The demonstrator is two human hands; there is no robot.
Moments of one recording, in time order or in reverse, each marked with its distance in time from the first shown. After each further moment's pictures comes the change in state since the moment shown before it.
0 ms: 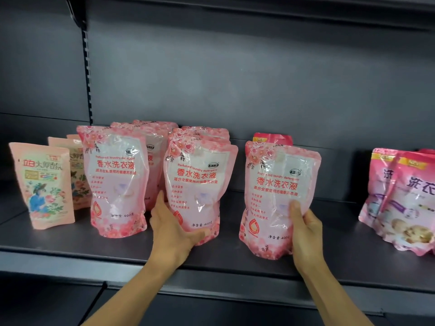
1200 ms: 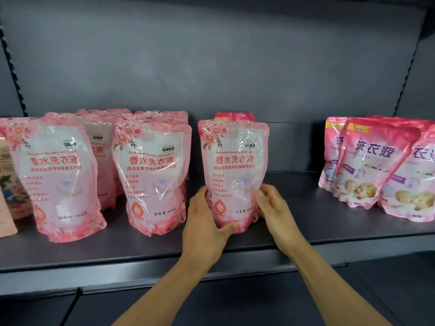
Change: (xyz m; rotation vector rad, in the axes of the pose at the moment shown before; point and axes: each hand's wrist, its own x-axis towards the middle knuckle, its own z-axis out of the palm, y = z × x) left_hand -0.045 0.038 0.093 0.024 -0.267 0.266; right_hand -0.010 -0.001 -0.034 -0.274 -0.201 0.042
